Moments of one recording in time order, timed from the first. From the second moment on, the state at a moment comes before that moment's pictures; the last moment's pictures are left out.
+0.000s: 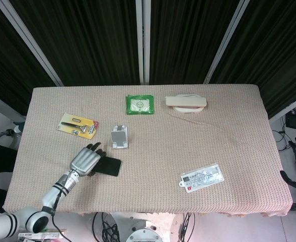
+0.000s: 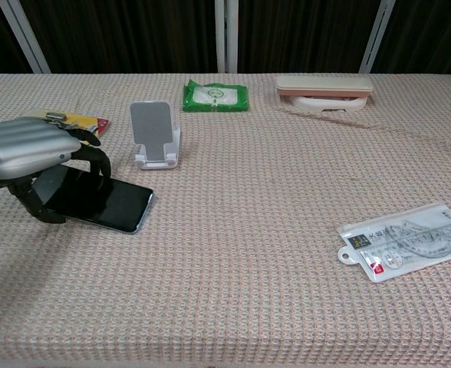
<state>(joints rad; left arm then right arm) -0.61 -1.44 -0.01 -1.53 1.32 0.95 0.48 0.05 -1.21 0.07 -1.16 -1.54 1.58 0.27</state>
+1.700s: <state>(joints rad) -0.88 -1.21 0.00 -1.25 2.13 1.15 0.76 0.04 -1.18 0.07 -1.24 -1.57 1.63 0.23</state>
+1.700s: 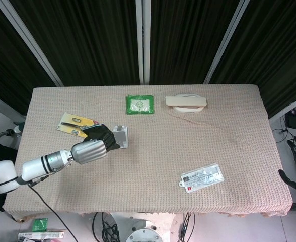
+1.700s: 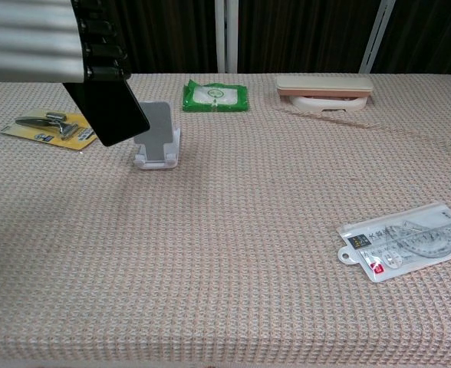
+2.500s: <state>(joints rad) -1.10 -1.29 -0.02 -1.26 2.14 0.80 0.87 0.01 -1.19 0.08 -1.19 -1.54 1.65 0.31</state>
